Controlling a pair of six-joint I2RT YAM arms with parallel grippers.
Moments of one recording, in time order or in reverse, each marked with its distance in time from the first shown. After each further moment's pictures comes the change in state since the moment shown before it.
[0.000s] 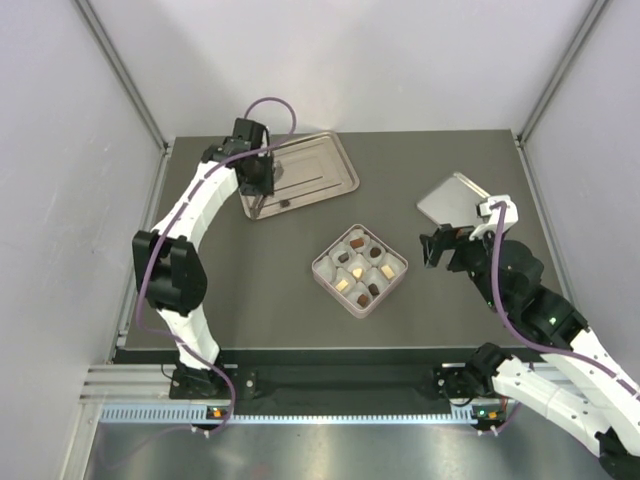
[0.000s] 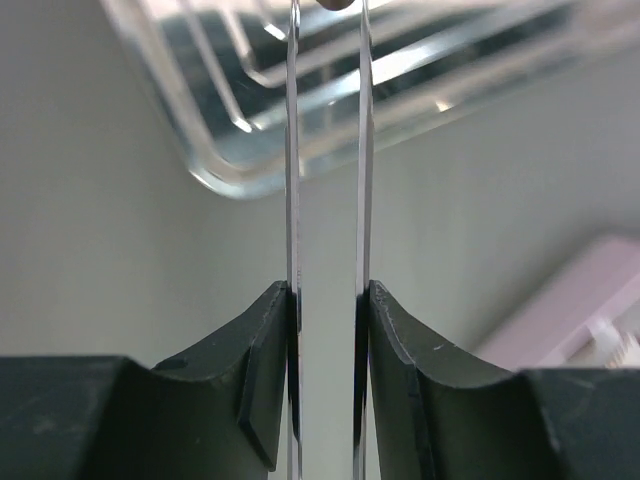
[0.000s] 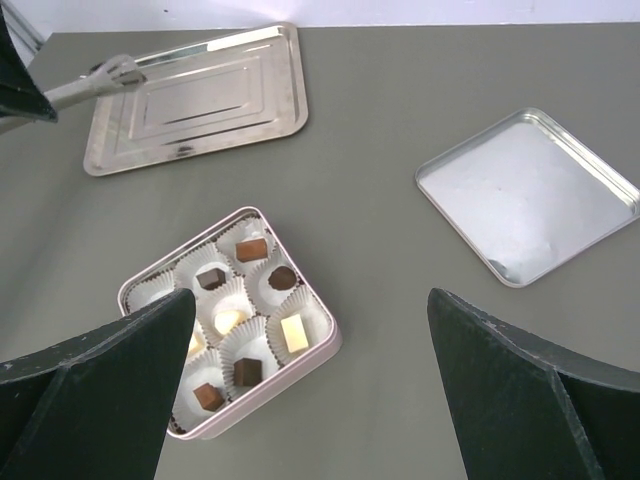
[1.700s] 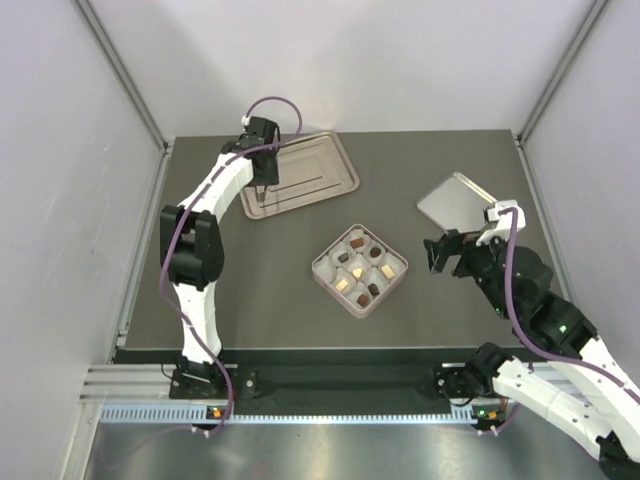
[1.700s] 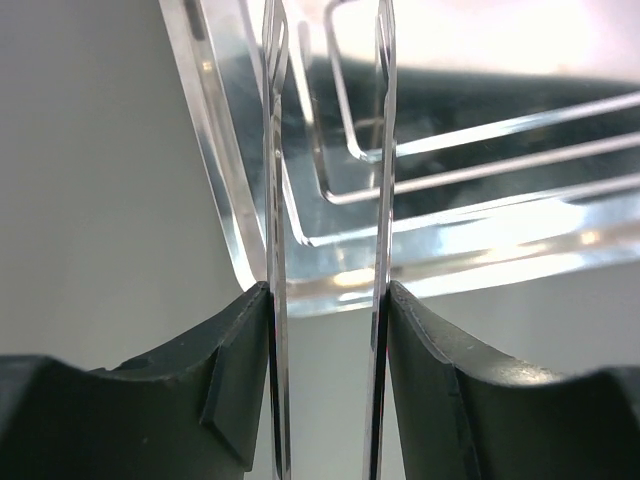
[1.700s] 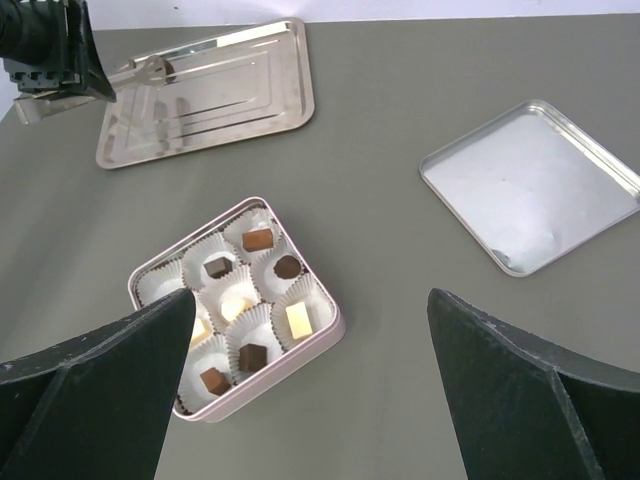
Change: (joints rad) left arm -0.008 0.220 0.130 0.099 -0.209 -0.055; right arm 0.000 -0.056 0.007 -0.055 -0.019 0.018
